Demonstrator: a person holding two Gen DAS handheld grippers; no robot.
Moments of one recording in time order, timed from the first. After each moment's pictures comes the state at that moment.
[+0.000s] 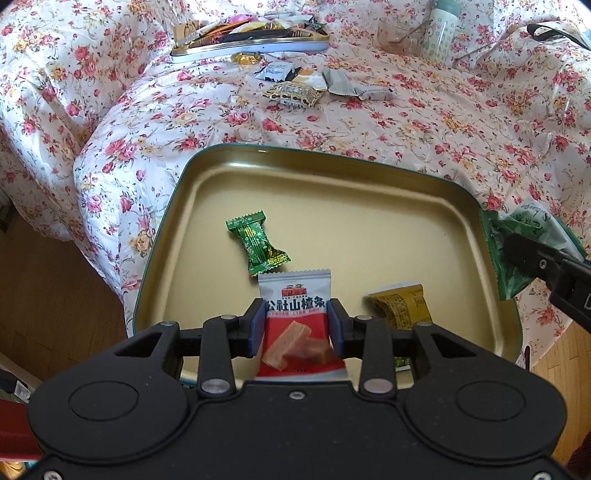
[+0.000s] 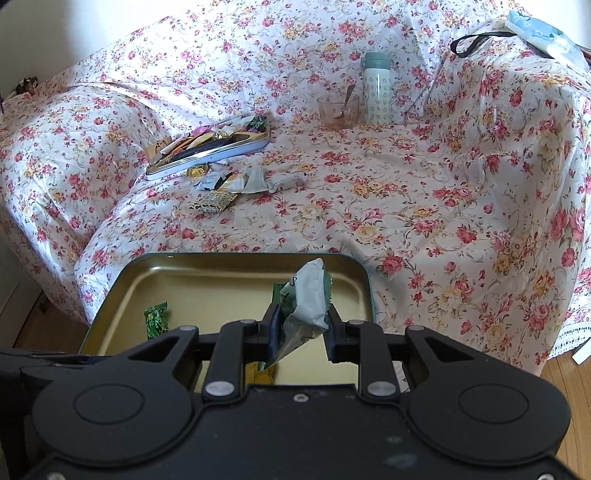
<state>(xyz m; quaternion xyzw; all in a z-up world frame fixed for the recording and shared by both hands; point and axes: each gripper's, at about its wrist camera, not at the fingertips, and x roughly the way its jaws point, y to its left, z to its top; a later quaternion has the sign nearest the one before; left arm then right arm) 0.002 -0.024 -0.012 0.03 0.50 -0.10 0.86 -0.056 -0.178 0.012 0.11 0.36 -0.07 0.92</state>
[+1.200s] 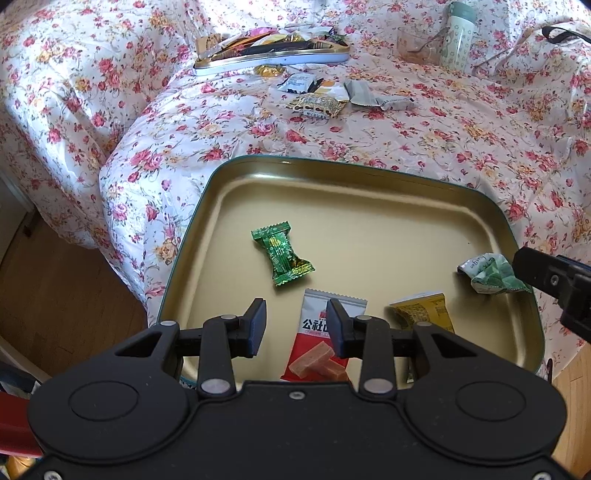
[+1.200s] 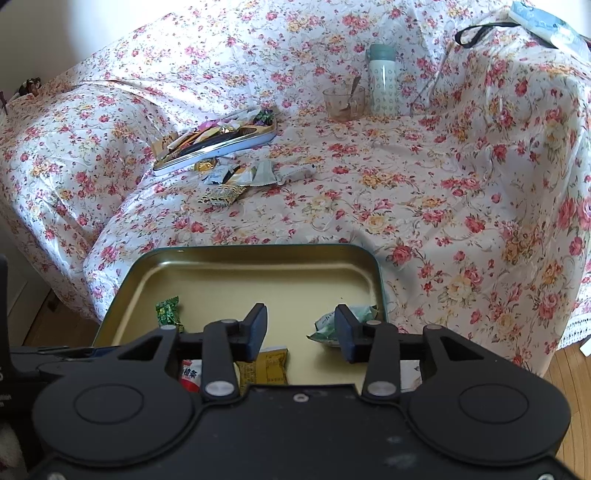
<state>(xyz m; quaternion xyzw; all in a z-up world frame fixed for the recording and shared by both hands) -0.002 -0.026 -0.011 0.05 0.48 -0.06 0.87 -0.058 -0.184 0.012 0.12 0.37 -0.05 0.92</state>
